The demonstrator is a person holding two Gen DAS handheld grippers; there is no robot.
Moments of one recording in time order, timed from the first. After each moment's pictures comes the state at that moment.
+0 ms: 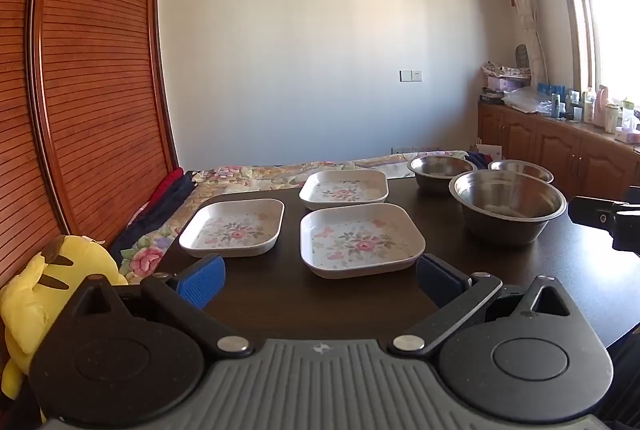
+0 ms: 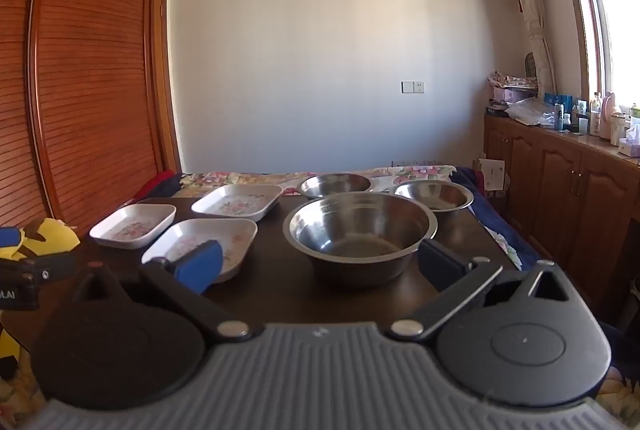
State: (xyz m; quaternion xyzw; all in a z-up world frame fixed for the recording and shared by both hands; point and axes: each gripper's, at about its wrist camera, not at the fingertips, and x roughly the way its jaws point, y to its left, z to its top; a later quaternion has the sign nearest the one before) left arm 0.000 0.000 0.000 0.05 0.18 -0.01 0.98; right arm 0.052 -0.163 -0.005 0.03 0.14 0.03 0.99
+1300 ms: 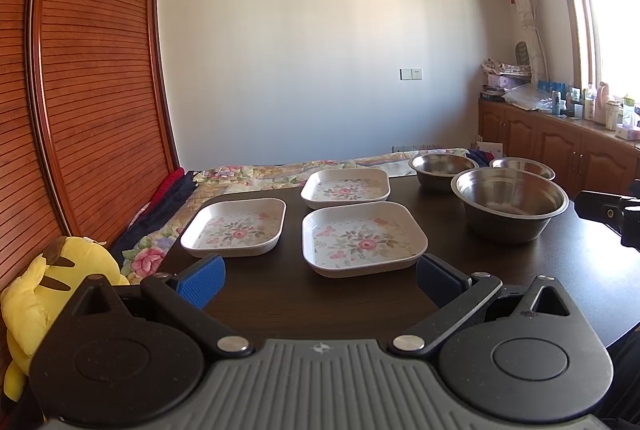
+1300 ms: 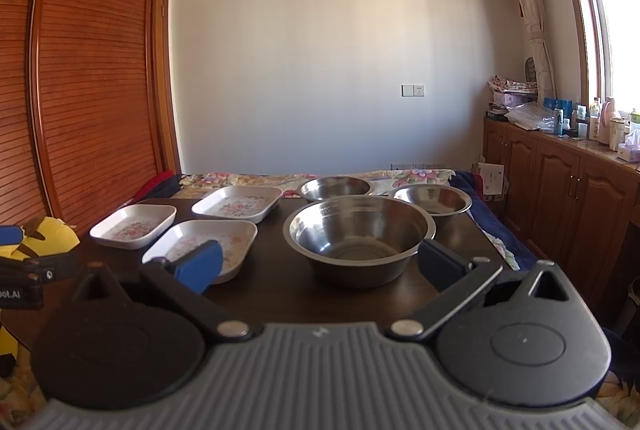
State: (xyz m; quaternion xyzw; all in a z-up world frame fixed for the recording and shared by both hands) left arm 0.000 0.001 -0.001 0.05 0.18 -0.01 0.98; right arm 0.051 -0.162 -0.003 0.03 0.14 0.02 0.99
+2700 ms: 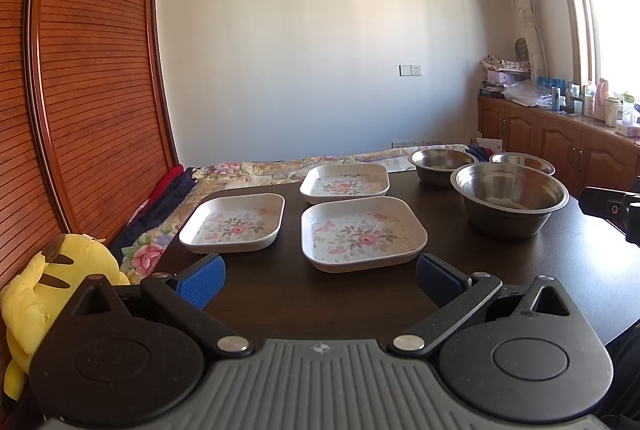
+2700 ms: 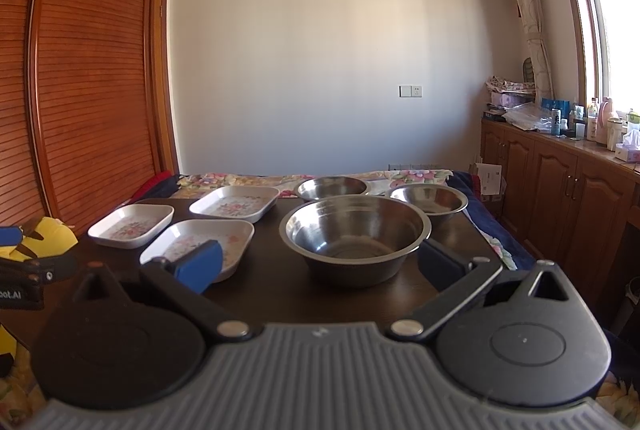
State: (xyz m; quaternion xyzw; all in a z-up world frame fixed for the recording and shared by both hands) left arm 0.001 0.003 -0.006 0.05 0.19 -0.01 0.98; right arm 0.047 -0.166 -0.003 0.03 0.14 0.02 0.99
